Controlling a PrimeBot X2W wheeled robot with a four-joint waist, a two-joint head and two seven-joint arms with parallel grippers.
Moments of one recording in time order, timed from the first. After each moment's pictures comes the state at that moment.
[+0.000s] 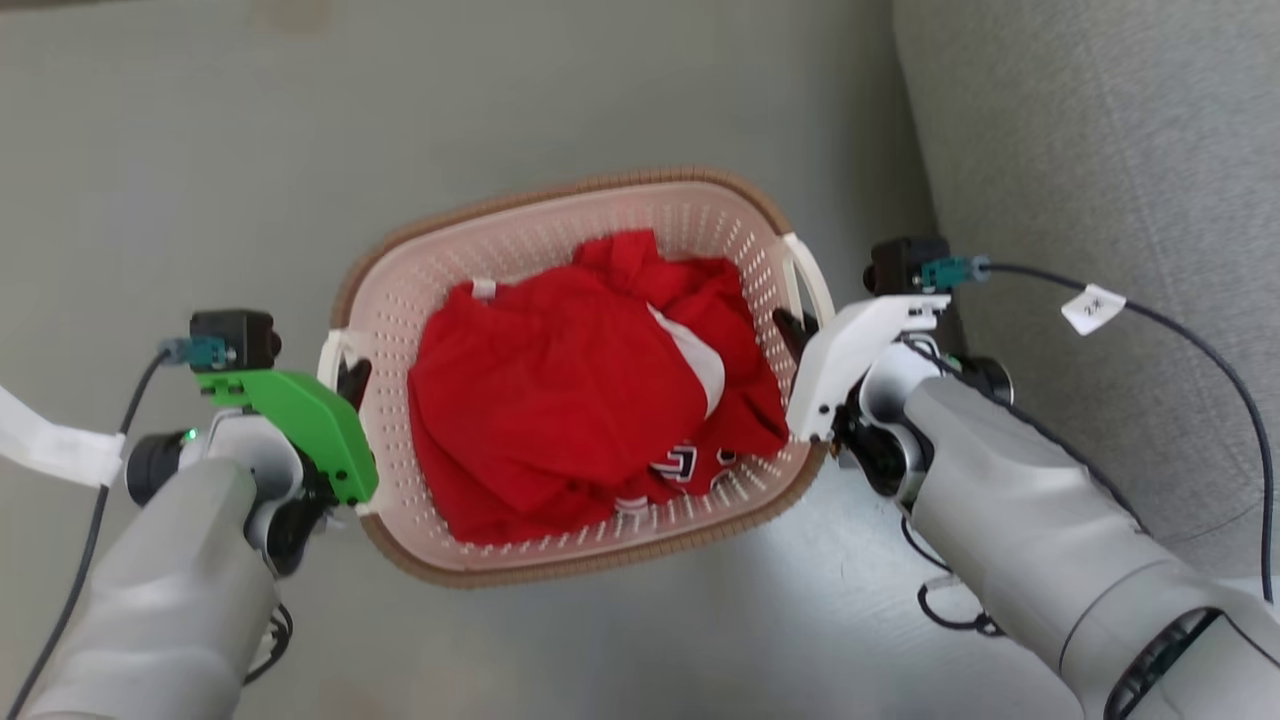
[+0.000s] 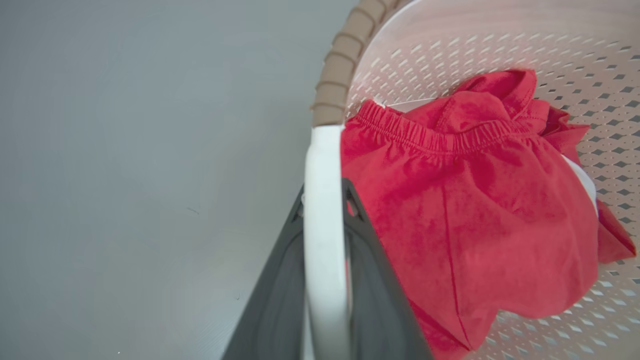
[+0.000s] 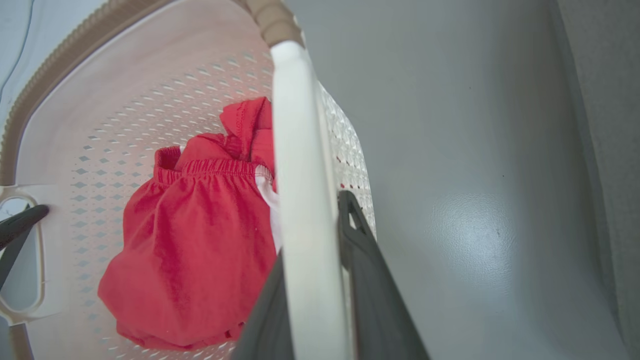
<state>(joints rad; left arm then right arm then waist) -0.70 0.23 -0.75 0.92 -0.95 -0.12 0.01 -0.78 -0.04 0.94 1.00 1.05 -0.03 -0.04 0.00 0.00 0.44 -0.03</state>
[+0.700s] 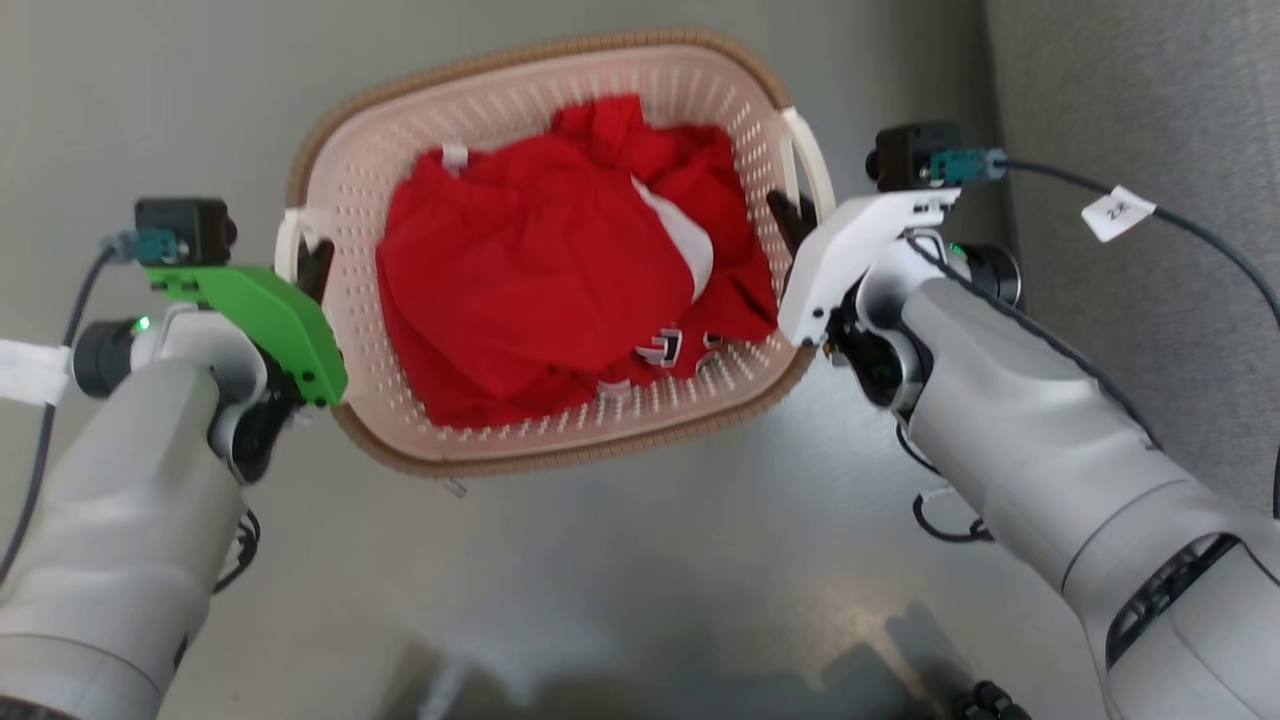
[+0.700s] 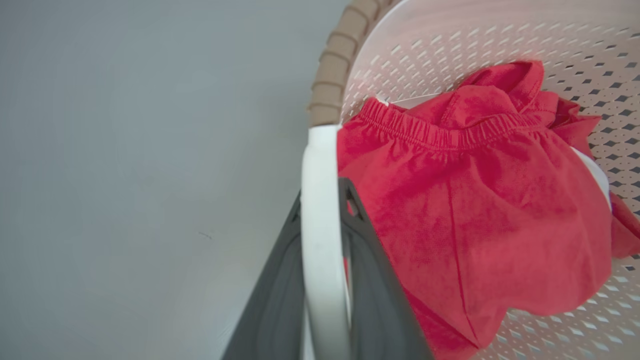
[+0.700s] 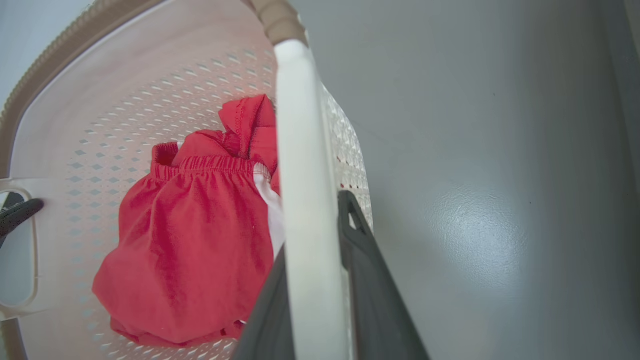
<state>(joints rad) -0.85 0.24 -0.75 0.93 -0.91 -0.12 -0.03 -0.93 -0.05 0.95 1.00 1.04 -0.04 -0.08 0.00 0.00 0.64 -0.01</state>
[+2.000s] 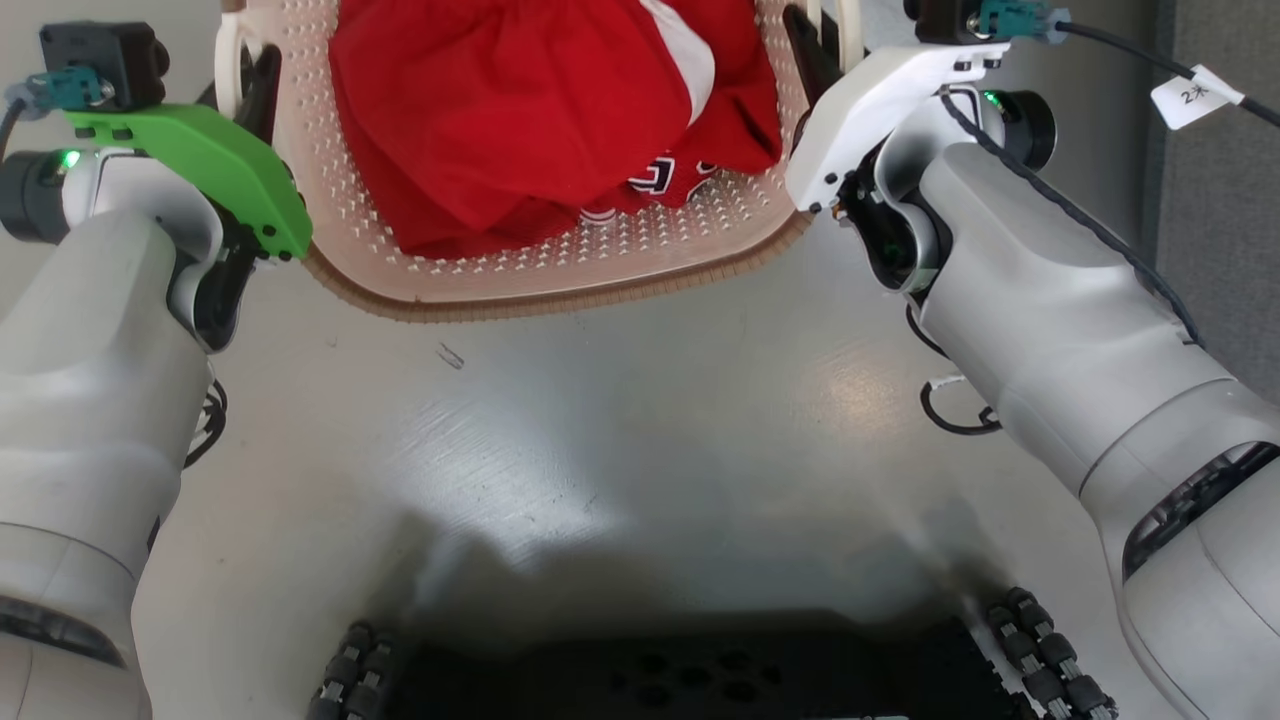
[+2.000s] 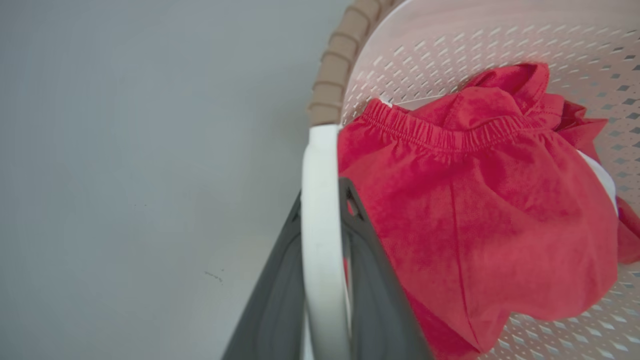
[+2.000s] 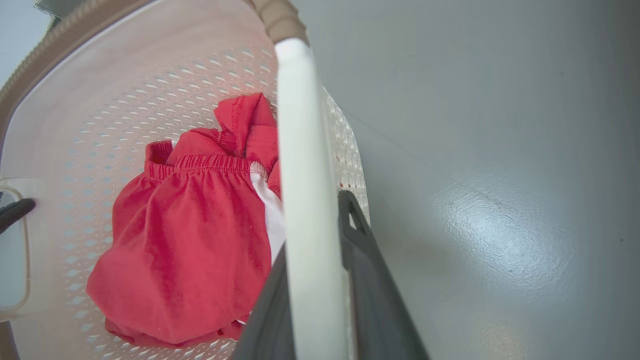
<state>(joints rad) -1.08 0.22 -0.74 1.01 -0.86 -0.12 -0.16 -1.12 -0.05 0.96 1.02 1.04 -0.05 -0.20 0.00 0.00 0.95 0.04</state>
